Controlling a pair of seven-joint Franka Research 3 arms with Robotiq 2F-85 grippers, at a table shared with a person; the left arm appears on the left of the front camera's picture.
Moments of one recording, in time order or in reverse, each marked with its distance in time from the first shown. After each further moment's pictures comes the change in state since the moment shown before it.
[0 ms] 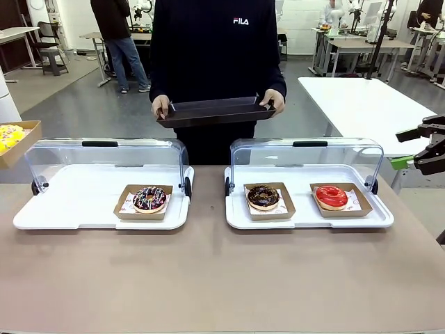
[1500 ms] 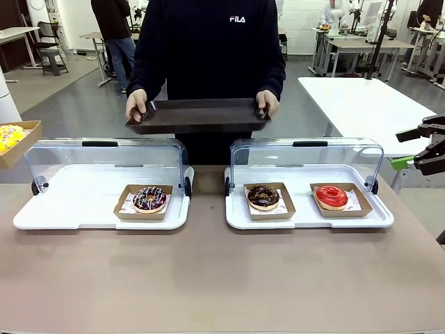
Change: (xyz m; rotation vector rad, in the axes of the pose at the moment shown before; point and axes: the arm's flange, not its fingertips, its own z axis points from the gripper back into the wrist) left arm 0.000 0.000 0.000 -0.001 -0.003 0.000; right arm 0.000 0.000 0.000 0.001 0.000 0.004
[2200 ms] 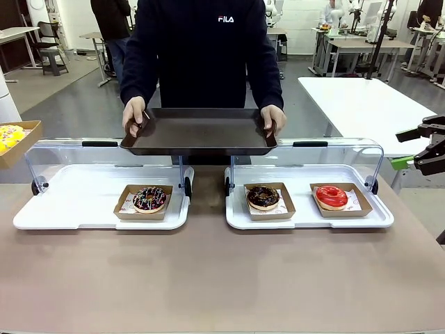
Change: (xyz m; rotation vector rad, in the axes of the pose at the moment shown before) left arm 0.000 0.000 0.000 0.000 0.000 0.000; right arm 0.000 0.000 0.000 0.000 0.000 0.001
